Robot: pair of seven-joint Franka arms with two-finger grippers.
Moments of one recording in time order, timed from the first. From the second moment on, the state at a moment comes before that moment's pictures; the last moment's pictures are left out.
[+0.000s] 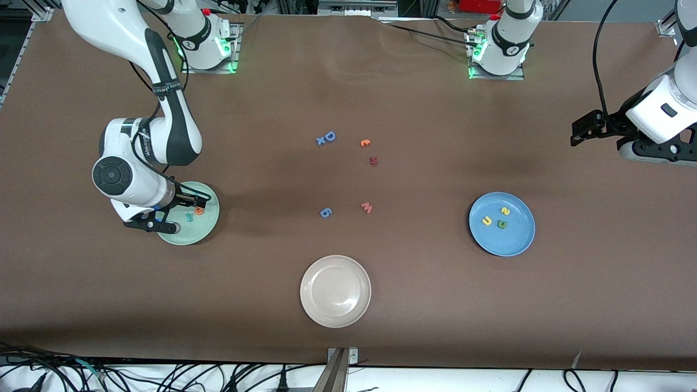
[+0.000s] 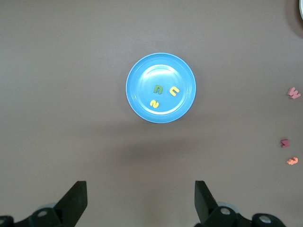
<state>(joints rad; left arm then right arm) 0.02 0.03 -0.05 -1.64 -0.01 1.59 0.06 0.49 0.47 -0.39 -1.85 0.10 2.12 0.21</state>
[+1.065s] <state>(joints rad) 0.01 0.03 -0.05 -1.64 -0.01 1.61 0.10 0.22 0.26 -0.14 -1.57 0.08 1.60 0.21</state>
